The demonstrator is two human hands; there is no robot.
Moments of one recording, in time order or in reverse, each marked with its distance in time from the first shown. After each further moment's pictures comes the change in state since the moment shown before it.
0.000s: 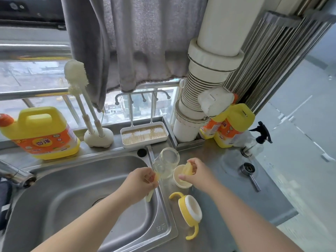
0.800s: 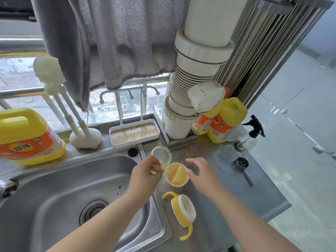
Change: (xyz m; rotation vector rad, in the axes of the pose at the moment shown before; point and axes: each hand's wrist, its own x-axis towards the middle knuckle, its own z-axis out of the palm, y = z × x) left_hand 0.020 0.030 0.038 -0.250 0.238 0.028; right_hand -0.007 0.023 -0.012 -0.109 0.175 -0.171
